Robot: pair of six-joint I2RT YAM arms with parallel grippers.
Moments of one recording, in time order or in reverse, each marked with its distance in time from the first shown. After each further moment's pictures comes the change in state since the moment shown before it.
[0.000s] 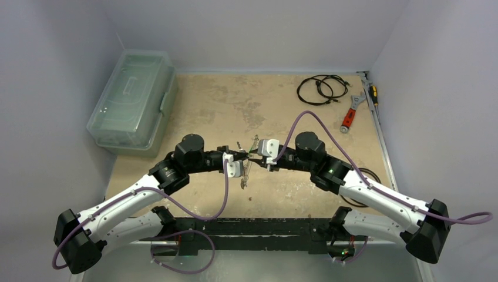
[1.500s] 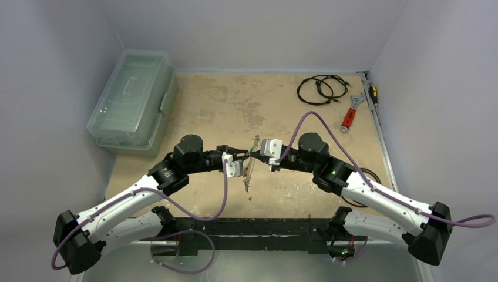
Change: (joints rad) left arm -0.004 -0.010 0.000 0.018 -0.018 0.000; right arm 0.007 -0.023 -0.003 0.010 0.018 0.002
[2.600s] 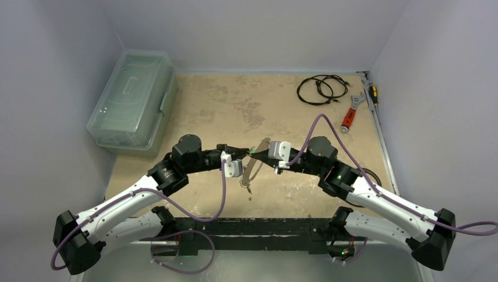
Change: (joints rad) left arm -0.001 -0.005 0.000 0.044 -0.006 -0.001; right arm 0.000 -0.076 -0.040 0.074 -0.045 0.044
